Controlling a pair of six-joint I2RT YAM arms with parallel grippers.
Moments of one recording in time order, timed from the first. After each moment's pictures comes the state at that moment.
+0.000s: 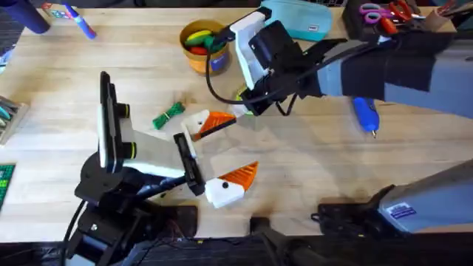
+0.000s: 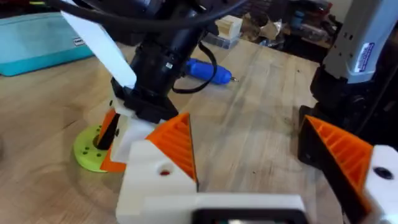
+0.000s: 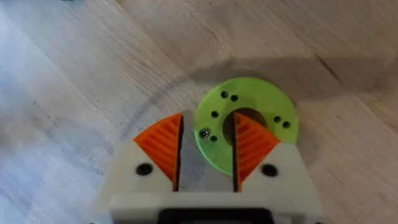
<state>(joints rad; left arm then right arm) -0.38 0.00 0.01 -0.06 0.82 -0.15 0.63 1.74 1.05 -0.40 -0.17 -0.05</state>
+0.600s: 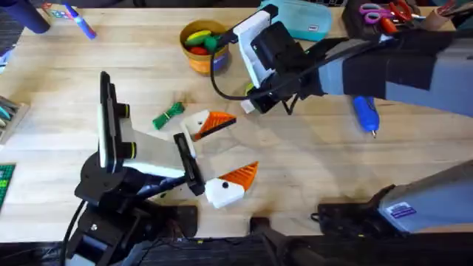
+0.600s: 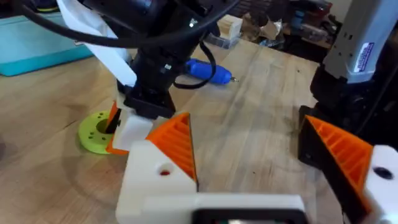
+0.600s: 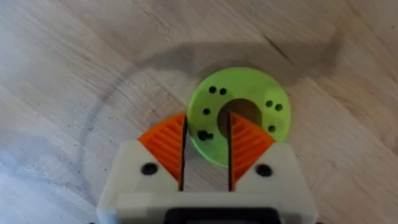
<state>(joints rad) -0.38 0.00 0.01 -0.06 0.82 -0.15 0.62 1.74 1.05 -0.44 0.01 -0.05</state>
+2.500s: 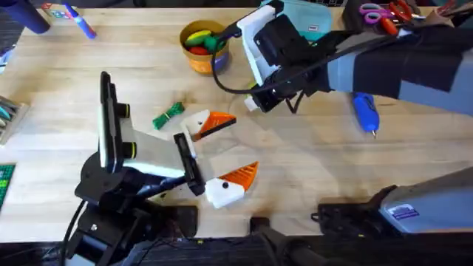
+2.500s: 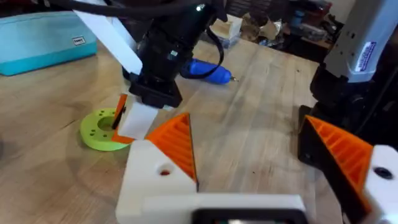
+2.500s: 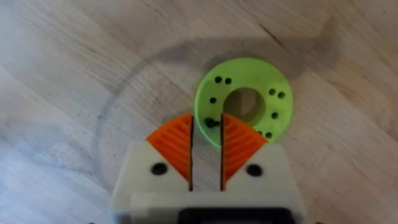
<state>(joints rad) -0.38 0.00 0.01 -0.06 0.82 -0.15 0.61 1.70 1.07 -0.53 0.00 -0.02</state>
